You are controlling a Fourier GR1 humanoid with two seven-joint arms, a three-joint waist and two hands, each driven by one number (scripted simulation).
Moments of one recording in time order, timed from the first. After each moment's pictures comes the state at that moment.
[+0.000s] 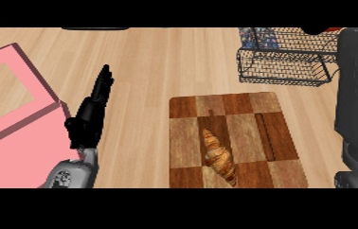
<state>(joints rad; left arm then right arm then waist) -0.15 0.05 -0.09 -1.57 -0.15 0.18 0.07 -1.01 -0.28 -0.27 -1.36 1.27 0.57 0.63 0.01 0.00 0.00</state>
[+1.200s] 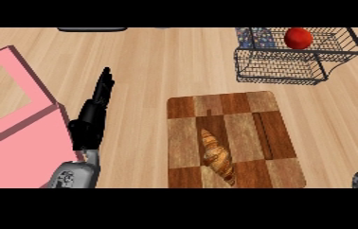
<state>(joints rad) -0.14 0.03 -0.08 -1.54 -0.16 0.19 0.04 -0.99 -0.36 -0.64 -1.21 0.98 0.14 0.62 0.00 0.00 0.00</state>
